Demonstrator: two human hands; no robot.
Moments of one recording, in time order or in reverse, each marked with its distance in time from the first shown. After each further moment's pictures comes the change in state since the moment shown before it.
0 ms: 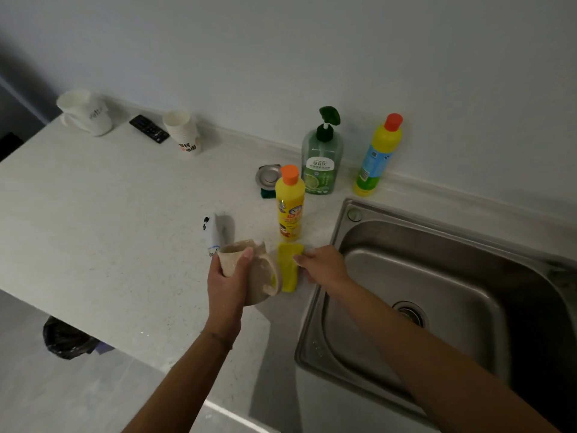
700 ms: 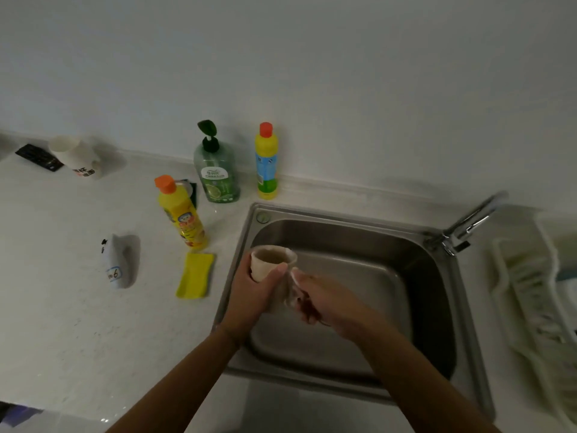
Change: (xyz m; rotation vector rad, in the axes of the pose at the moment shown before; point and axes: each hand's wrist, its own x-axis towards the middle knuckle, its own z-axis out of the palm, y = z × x) left_hand -0.111 -0.019 0.161 0.160 -0.538 0.226; right_hand -0.151 0.082 -0.171 0.349 -0.192 0.008
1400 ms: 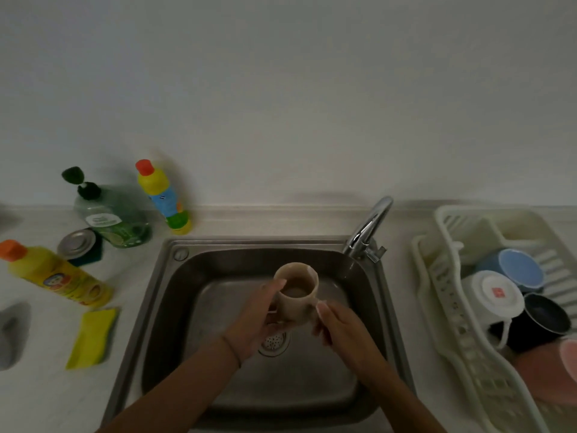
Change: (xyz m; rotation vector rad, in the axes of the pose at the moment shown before) left_hand 0.020 0.017 0.196 -0.221 -0.344 -0.592; right_hand -0.051 0.094 -0.175 -0.022 0.383 -0.165
